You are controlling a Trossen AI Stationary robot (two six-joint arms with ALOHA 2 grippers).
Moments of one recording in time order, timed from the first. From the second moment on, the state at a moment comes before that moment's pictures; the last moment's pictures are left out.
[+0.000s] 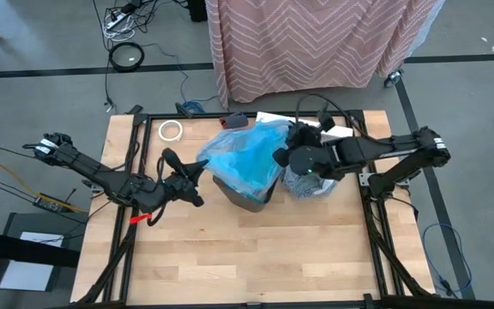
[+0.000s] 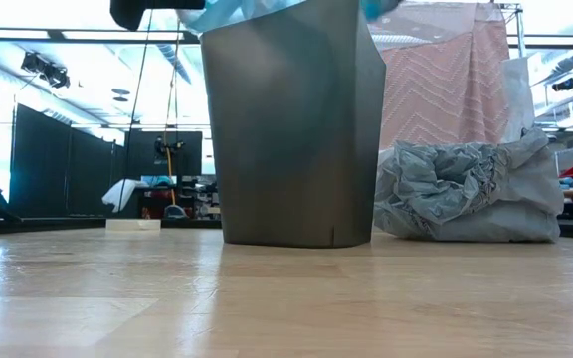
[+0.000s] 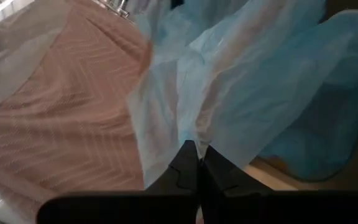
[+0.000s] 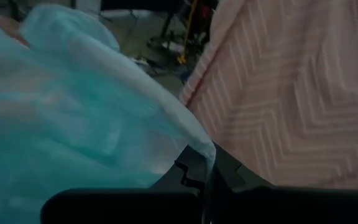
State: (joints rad) left arm -0.44 1.05 0.73 0.18 -1.13 0.75; right arm 0.17 1.43 1.48 -0.81 1.19 0.33
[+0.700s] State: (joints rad) left arm -0.44 1.05 0.73 -0.07 -1.06 0.43; right arm 0.09 1.43 1.42 -1.05 1.05 0.56
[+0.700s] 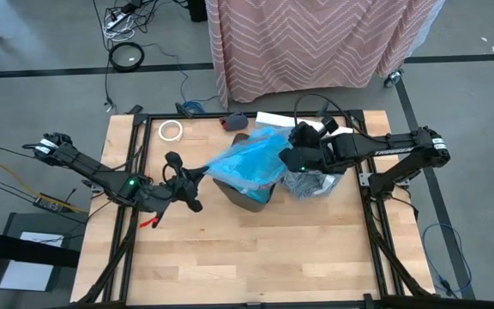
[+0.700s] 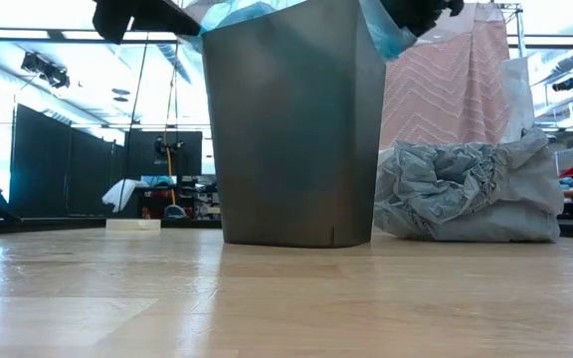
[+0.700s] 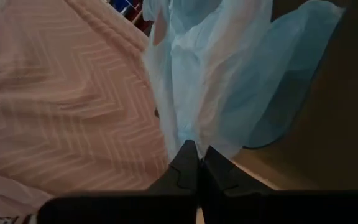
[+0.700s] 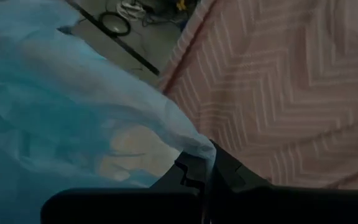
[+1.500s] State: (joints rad) left arm -0.38 1.05 0.73 -0.17 -0.92 0.25; right arm 0.05 1.42 1.38 -1.10 1.02 0.64
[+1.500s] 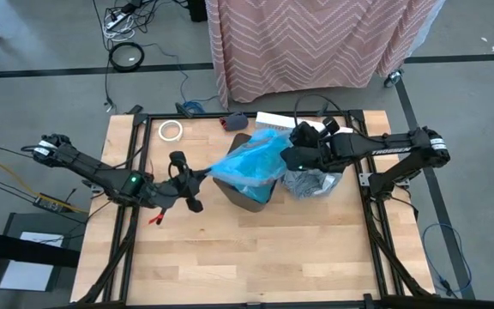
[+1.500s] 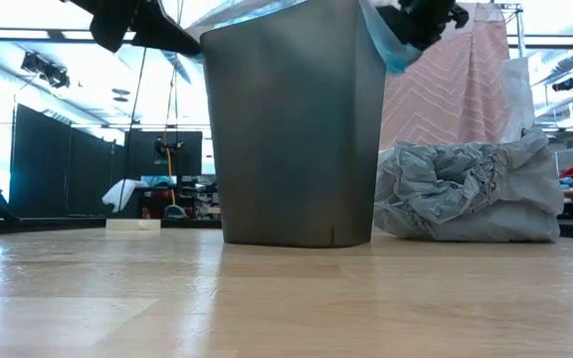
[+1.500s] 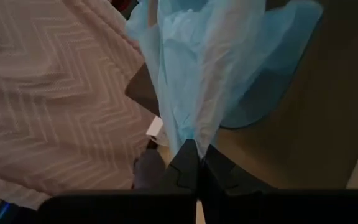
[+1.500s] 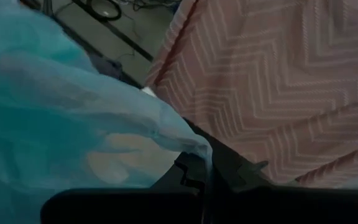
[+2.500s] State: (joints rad) left arm -0.44 1.21 0.73 -0.11 -0.89 0.08; right arm 0.07 1.42 1.28 -1.05 0.97 0.69
